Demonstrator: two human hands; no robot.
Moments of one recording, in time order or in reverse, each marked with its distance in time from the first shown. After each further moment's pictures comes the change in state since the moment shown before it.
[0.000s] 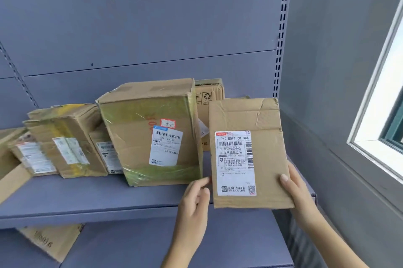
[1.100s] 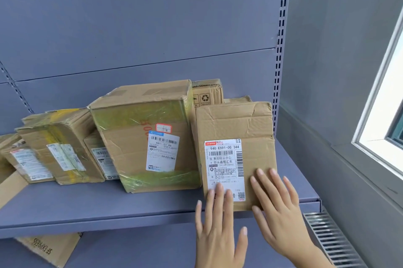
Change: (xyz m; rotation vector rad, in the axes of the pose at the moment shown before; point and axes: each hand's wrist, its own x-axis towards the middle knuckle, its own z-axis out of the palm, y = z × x) left_hand -0.017 -0.051 0.051 0.999 0.119 0.504; right_hand -0.006 0.054 0.015 -1.331 0.169 -0.730
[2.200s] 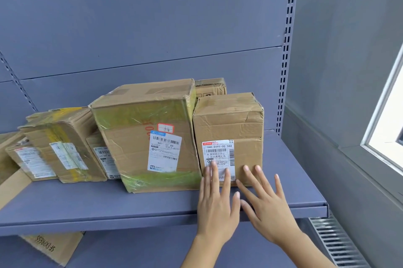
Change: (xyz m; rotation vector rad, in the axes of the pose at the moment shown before) left_hand 0.052 -0.024 0.038 0.012 -0.149 -0.086; right_hand 0.009 0.011 0.047 -0.089 -0.420 0.083
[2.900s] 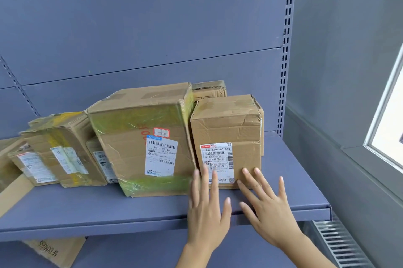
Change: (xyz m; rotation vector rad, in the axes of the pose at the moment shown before) left_hand -0.006 -0.018 -0.007 -0.052 0.064 -0.020; right_hand 0.003 -0.001 -0.002 -0.002 -0.021 0.023
